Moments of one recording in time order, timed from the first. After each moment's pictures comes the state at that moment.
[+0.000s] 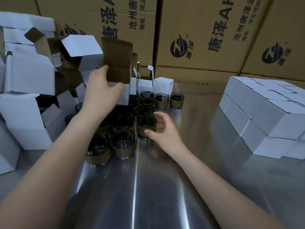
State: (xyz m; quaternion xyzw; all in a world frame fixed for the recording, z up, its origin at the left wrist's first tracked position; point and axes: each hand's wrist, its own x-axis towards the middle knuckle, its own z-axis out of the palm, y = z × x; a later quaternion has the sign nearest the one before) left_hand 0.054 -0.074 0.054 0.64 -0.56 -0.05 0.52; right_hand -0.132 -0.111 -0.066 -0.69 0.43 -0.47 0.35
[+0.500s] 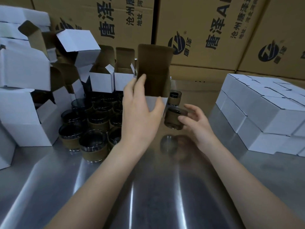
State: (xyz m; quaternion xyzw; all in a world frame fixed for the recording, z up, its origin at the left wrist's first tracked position) left_hand -0.041 -0.034 0.016 0.56 -0.59 -0.07 0.58; right_hand -0.216 -0.115 -0.042 -0.54 0.42 -0.55 0.48
